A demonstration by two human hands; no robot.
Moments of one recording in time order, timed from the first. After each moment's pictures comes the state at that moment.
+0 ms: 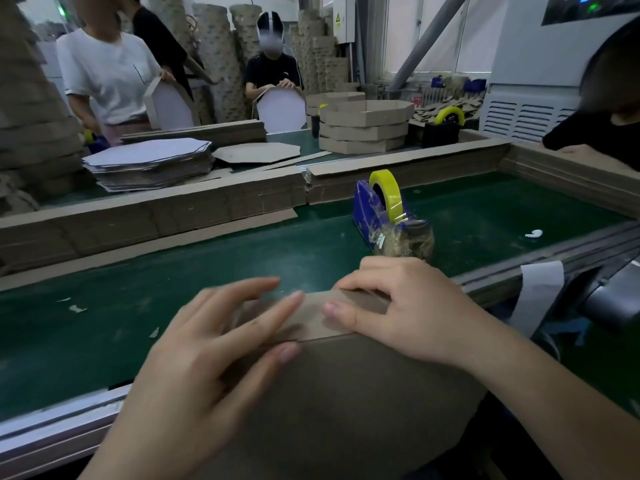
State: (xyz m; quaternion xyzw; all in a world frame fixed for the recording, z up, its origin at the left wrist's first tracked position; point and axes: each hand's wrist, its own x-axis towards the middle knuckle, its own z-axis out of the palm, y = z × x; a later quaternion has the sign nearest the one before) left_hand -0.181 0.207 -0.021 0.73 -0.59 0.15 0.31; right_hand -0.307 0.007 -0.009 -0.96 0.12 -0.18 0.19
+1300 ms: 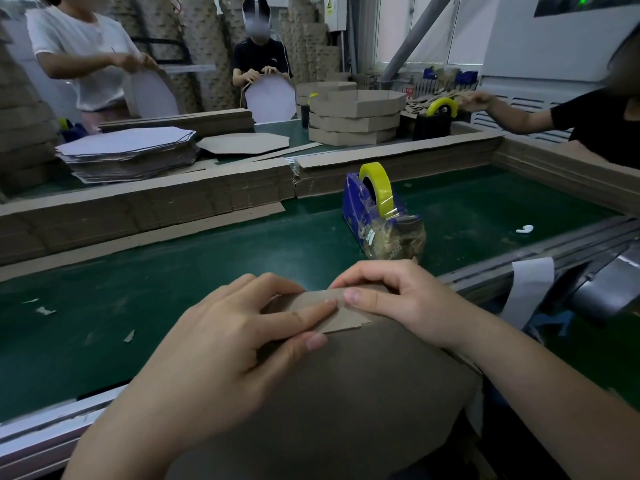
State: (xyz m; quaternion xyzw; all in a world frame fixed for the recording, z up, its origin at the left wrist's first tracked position) left_hand -0.180 0.169 -0.005 0.73 -0.65 0.06 0.20; right_hand -0.303 -0.030 -0.031 -0.86 0.07 -0.14 0.49
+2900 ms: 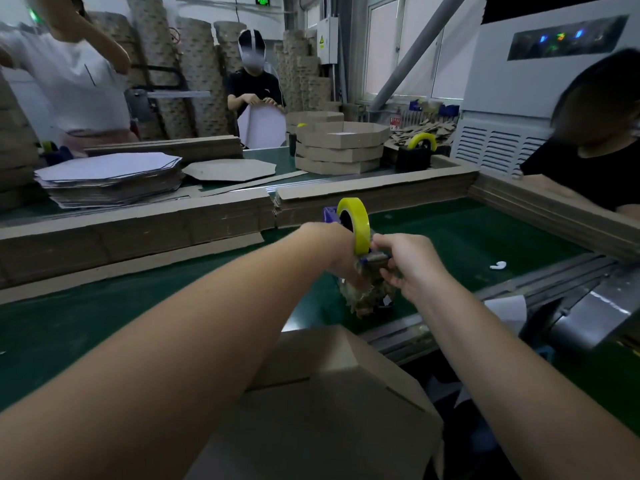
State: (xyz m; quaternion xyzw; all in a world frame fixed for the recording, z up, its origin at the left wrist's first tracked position) left_hand -0.146 -0.082 0.015 0.80 -0.58 -0.01 -0.14; right_hand -0.249 -0.142 -0.026 -0.55 0.44 -0.34 0.63
